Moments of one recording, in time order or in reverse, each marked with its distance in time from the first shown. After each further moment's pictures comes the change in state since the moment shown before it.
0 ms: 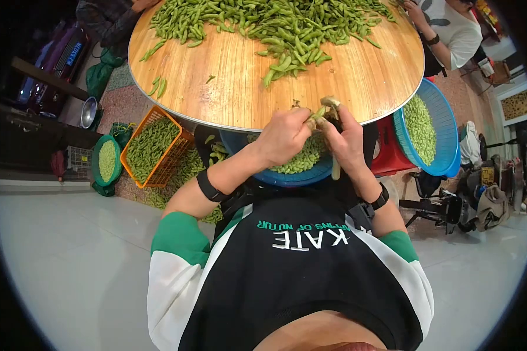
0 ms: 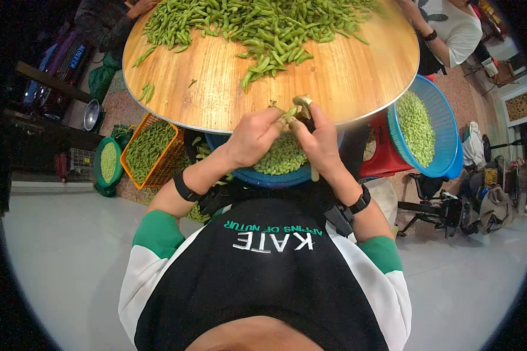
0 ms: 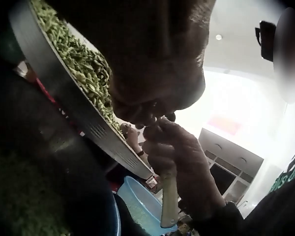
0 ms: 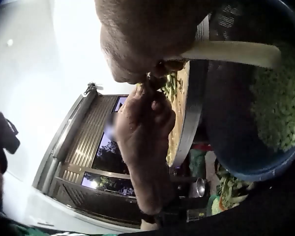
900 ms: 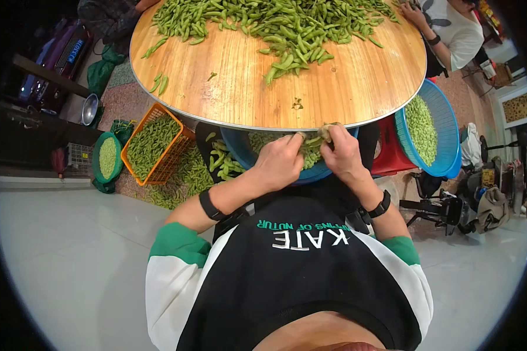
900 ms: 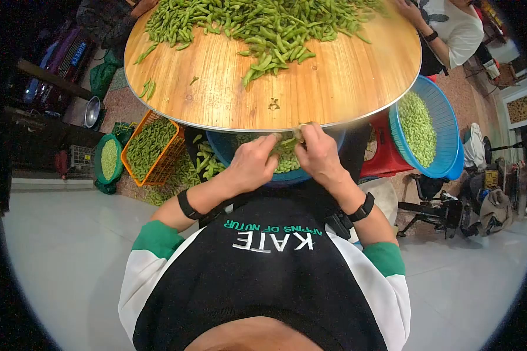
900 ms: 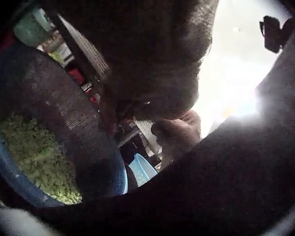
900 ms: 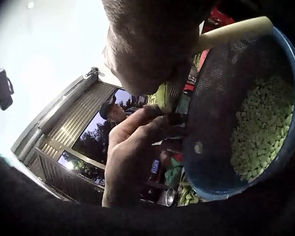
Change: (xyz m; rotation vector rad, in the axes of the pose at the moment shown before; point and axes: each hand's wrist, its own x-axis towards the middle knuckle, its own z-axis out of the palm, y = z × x) left_hand -0.057 -0.004 0.025 0.255 0.031 -0.032; right_hand -0.018 0.029 -0.015 -0.787 -0.055 -0.593
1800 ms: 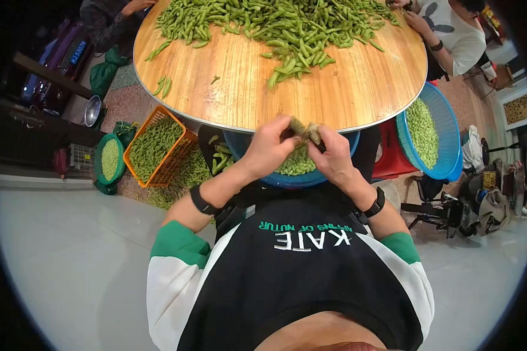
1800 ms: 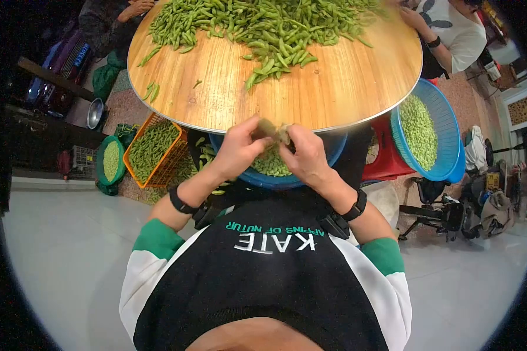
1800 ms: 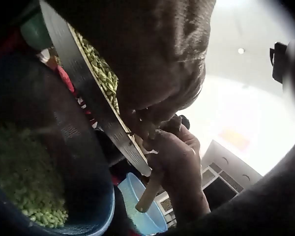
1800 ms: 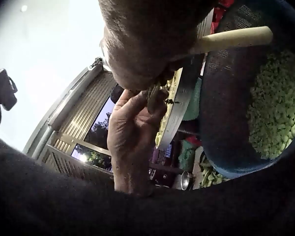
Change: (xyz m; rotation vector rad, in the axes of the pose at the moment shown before) left_hand 0.020 -0.016 -0.026 -0.666 -0.045 -0.272; right_hand 0.017 -0.026 0.013 0.174 0.040 0.053
